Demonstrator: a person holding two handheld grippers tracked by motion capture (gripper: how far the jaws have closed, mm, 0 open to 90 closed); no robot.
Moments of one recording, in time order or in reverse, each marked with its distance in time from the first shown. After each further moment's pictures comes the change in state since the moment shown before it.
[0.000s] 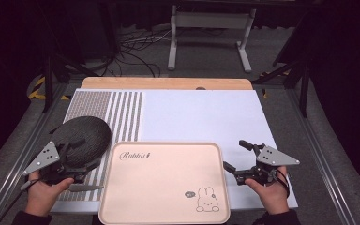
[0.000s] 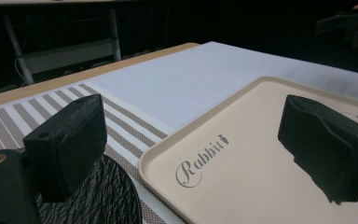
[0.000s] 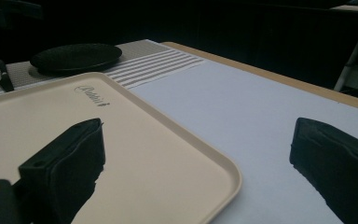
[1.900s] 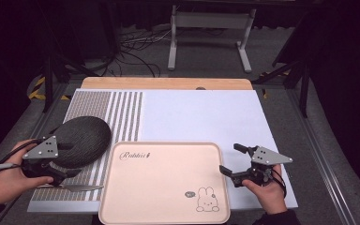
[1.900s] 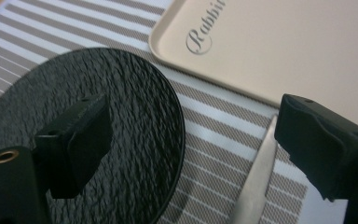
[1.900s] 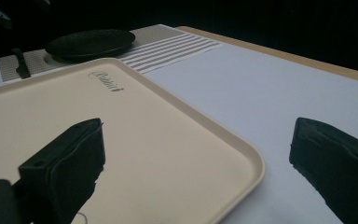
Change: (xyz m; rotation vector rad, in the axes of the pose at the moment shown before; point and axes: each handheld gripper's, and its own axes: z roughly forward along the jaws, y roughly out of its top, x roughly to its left) left arm 0.035 0.030 -0.027 0.621 -0.144 0.236; right arm 0.002 -0.008 0.010 0.054 0.063 0.023
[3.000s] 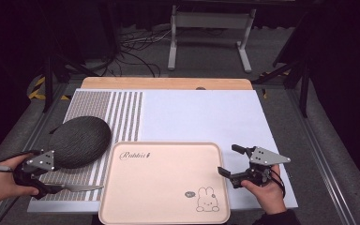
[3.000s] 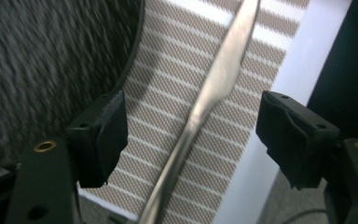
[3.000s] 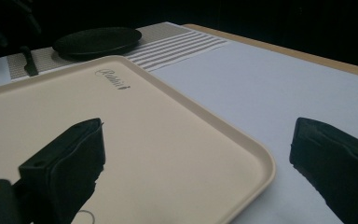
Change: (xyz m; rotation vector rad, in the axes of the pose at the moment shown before) left arm -0.001 -0.028 -0.003 0.376 -0.127 0.002; right arm 0.002 -0.001 0.003 0.005 0.025 0.002
